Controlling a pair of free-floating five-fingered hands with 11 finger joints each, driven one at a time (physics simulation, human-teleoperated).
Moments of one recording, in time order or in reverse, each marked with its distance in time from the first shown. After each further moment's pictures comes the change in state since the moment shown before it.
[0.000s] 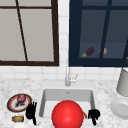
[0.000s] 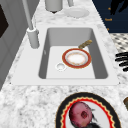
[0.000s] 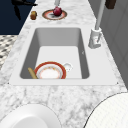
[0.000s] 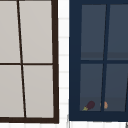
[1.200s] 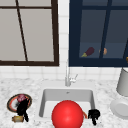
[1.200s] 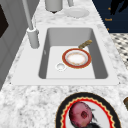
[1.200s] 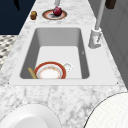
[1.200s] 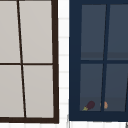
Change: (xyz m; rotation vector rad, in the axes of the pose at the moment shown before) left hand 0.003 0.065 0.048 0.040 -0.058 0.016; right hand 0.000 0.000 0.000 0.000 0.000 0.000
